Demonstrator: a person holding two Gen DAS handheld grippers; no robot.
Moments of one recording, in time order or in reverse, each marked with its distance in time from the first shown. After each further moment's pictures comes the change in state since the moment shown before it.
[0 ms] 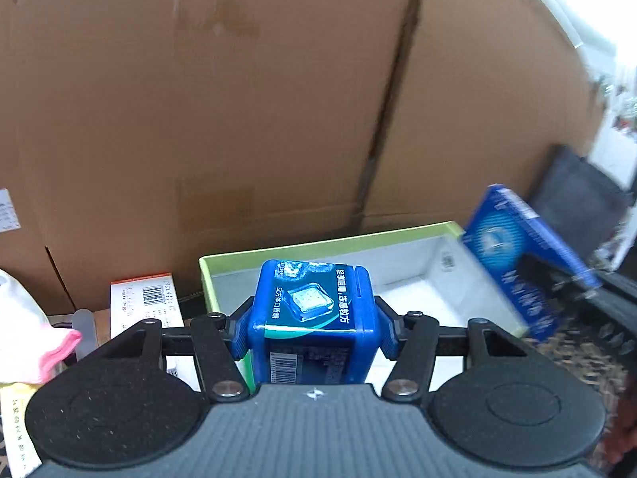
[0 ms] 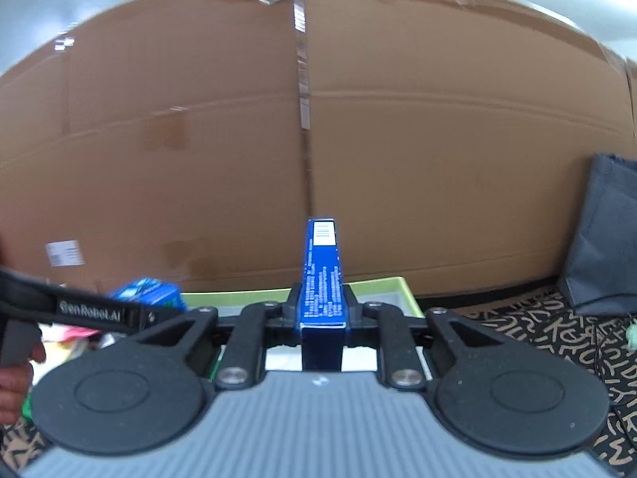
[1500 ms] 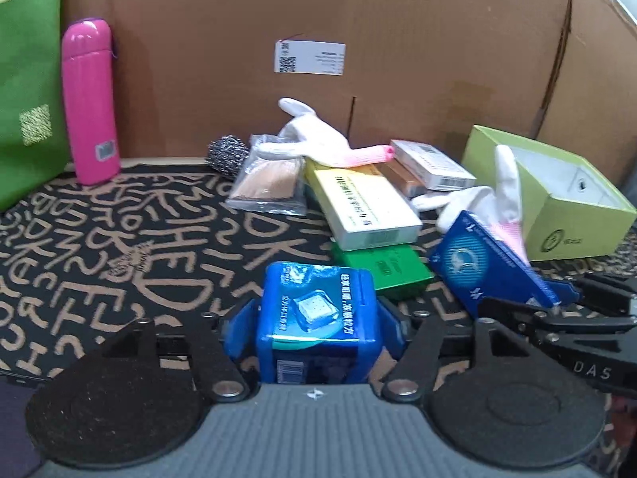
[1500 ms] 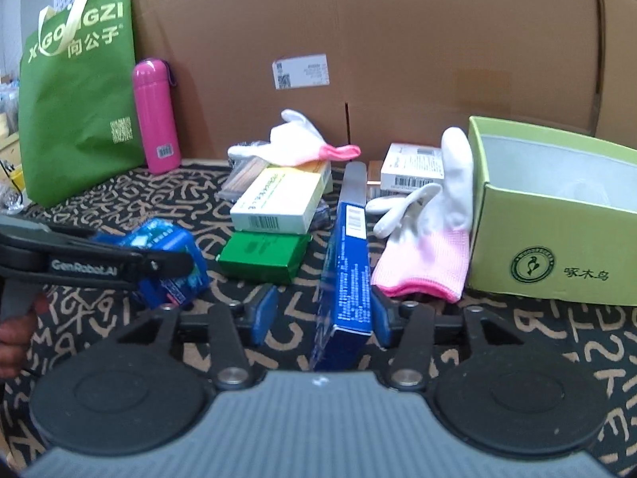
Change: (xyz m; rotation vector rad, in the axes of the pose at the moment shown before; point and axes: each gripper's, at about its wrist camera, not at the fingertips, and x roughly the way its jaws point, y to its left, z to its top) left arm -0.156 0.167 -0.157 -0.149 0.036 0.299; right arm -0.025 0.202 -0.117 -0.190 0.331 0.418
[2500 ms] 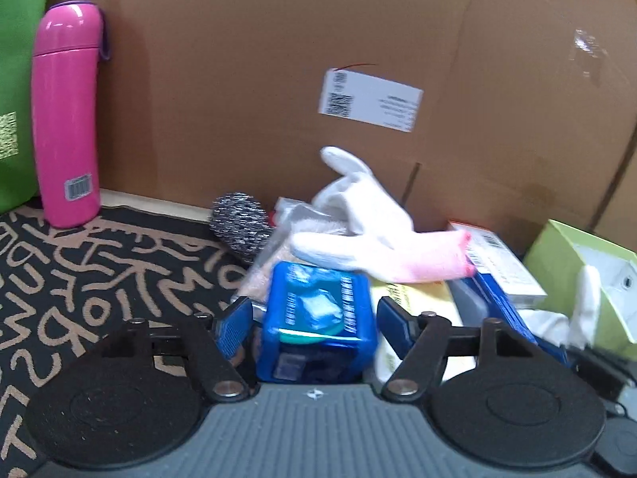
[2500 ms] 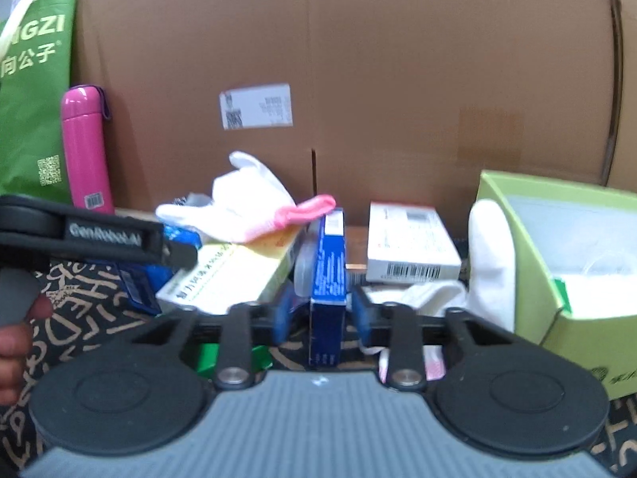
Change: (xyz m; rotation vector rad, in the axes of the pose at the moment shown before) left arm 0.084 0.036 0.067 -0.150 -0.066 0.011; right arm 0.089 -0.012 0.044 0.029 -0.122 -0.138
